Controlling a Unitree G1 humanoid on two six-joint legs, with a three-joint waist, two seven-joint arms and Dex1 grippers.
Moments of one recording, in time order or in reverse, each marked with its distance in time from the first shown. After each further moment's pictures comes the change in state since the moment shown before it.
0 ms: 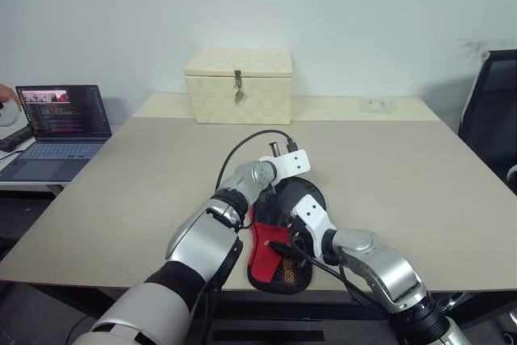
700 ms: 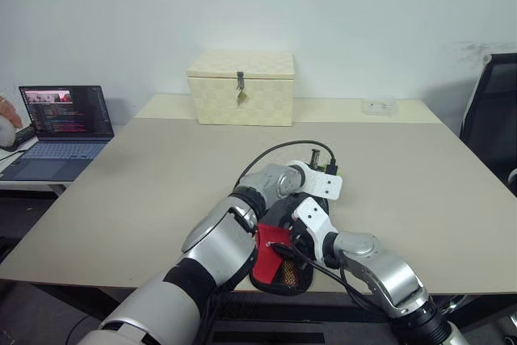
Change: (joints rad) left arm -0.050 -0.094 -0.212 0.017 0.199 -0.250 0.100; right arm 0.018 0.002 0.001 -0.009 -0.007 0.000 -0.013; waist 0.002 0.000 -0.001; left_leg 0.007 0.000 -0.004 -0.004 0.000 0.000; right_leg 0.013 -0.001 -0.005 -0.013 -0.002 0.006
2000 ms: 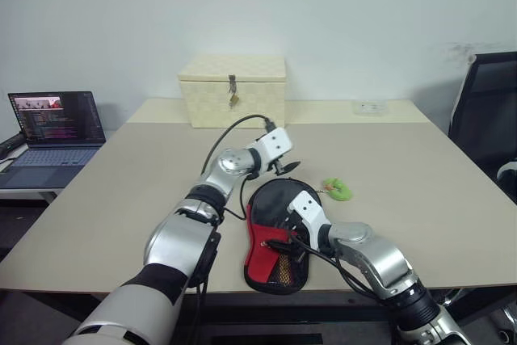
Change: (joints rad) left arm 0.160 0.247 0.505 -0.127 -0.569 0.020 -0.524; right arm -0.108 -0.027 -0.046 0.100 0.021 0.005 0.094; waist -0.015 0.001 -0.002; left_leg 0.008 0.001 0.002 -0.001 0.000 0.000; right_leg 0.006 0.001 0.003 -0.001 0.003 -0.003
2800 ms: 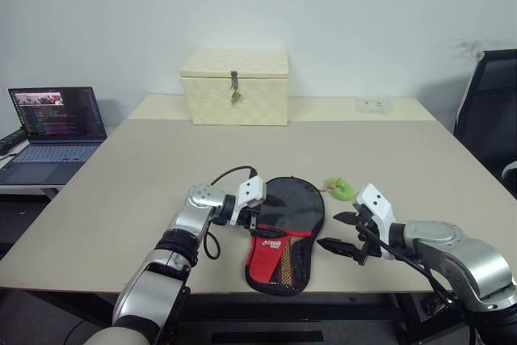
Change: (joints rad) left arm 0.322 0.086 -0.118 -0.351 -0.189 0.124 -0.657; right arm 0.161 -0.313 -0.278 -0.305 0.284 0.140 0.130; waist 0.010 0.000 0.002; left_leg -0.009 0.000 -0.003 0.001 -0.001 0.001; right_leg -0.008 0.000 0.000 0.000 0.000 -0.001
